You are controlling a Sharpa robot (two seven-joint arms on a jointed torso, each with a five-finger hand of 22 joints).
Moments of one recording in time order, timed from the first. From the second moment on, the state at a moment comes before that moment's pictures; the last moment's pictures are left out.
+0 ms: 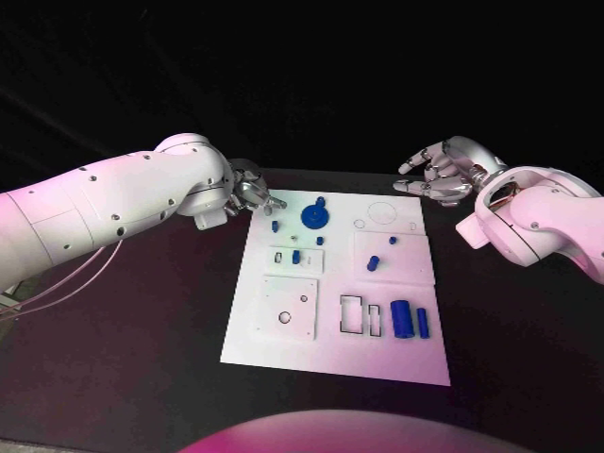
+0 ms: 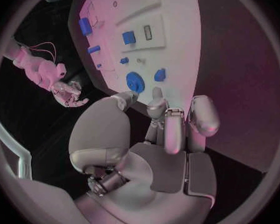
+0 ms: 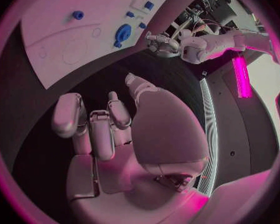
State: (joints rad) left arm 1.32 -0.65 0.00 1.22 -1.03 0.17 -0.50; left_hand 1.01 -0.18 0.42 0.29 0.36 0.83 0.08 0.67 0.68 1.27 0.01 1.18 0.96 1.47 -0.06 1.51 1.31 0.10 1.32 0.05 1.37 1.09; right arm 1.35 -0.90 -0.13 1.57 -0.89 -0.48 -0.14; right_hand 1.36 -0.18 0.31 0.22 0.17 0.80 0.17 0.30 0.34 1.29 0.08 1.25 1.21 1.46 0.01 1.48 1.31 0.08 1.33 0.11 1.18 1.25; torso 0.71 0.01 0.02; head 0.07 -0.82
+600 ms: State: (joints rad) left arm 1.31 -0.61 -0.02 1.16 -1.07 0.25 -0.48; left_hand 1.00 -0.18 0.38 0.29 0.29 0.82 0.09 0.66 0.68 1.25 0.01 1.18 0.94 1.47 -0.05 1.50 1.31 0.10 1.30 0.06 1.36 1.07; right arm 1.35 -0.90 -0.13 1.57 -0.89 -0.48 -0.14; right_hand 1.36 -0.19 0.31 0.22 0.17 0.80 0.17 0.31 0.34 1.29 0.08 1.25 1.20 1.47 0.01 1.48 1.31 0.08 1.33 0.11 1.18 1.24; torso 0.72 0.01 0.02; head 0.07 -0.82
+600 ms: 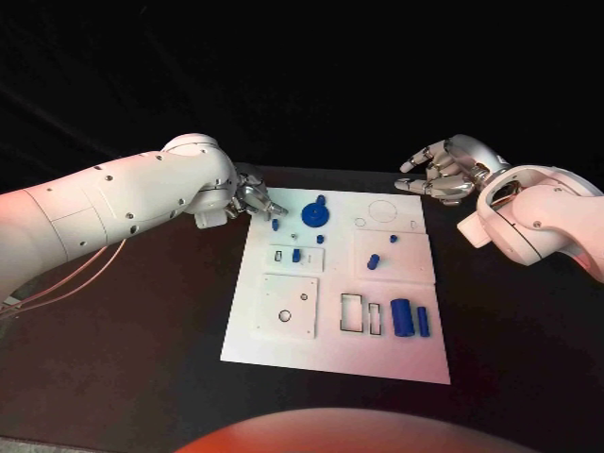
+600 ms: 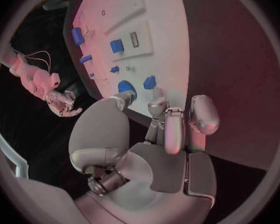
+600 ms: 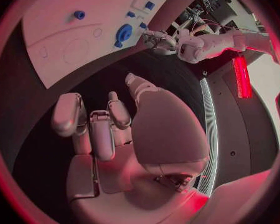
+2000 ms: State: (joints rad) left arm 1.31 -0.60 -0.03 1.16 -1.06 0.29 -0.48; left_hand 1.27 -0.09 0.54 0.22 0.22 0.82 0.08 0.68 0.70 1.23 0.00 1.18 0.93 1.47 -0.06 1.50 1.31 0.10 1.30 0.05 1.36 1.07; right arm 1.35 -0.90 -0.13 1.56 -0.89 -0.48 -0.14; right_hand 1.36 -0.19 0.31 0.22 0.17 0.80 0.17 0.31 0.34 1.29 0.08 1.25 1.20 1.47 0.01 1.48 1.31 0.08 1.33 0.11 1.18 1.24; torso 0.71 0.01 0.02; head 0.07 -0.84
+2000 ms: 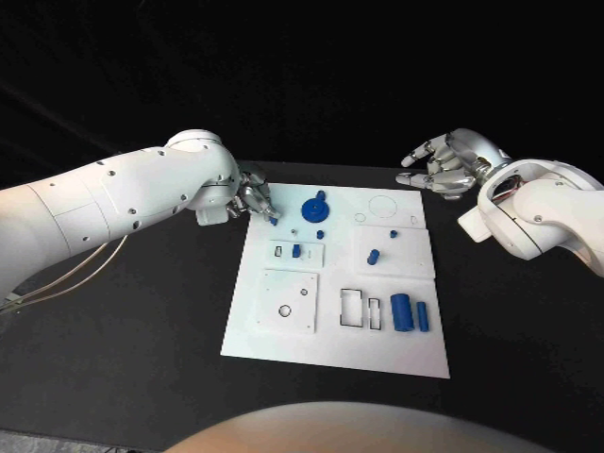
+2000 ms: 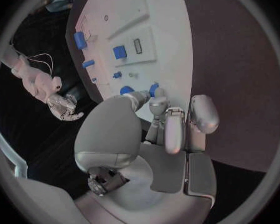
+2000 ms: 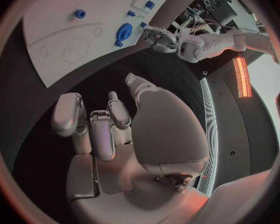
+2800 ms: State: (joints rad) left arm 1.31 -0.66 -0.03 1.22 -0.99 0.25 -0.46; left_hand 1.21 -0.16 0.74 0.21 0.22 0.80 0.08 0.74 0.75 1.25 0.00 1.18 0.93 1.47 -0.06 1.50 1.31 0.10 1.30 0.05 1.37 1.10; right arm 1.35 -0.90 -0.13 1.56 -0.89 -0.48 -0.14; right_hand 1.36 -0.19 0.31 0.22 0.17 0.80 0.17 0.31 0.34 1.29 0.08 1.25 1.20 1.47 0.01 1.48 1.31 0.08 1.33 0.11 1.18 1.24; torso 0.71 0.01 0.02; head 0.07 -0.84
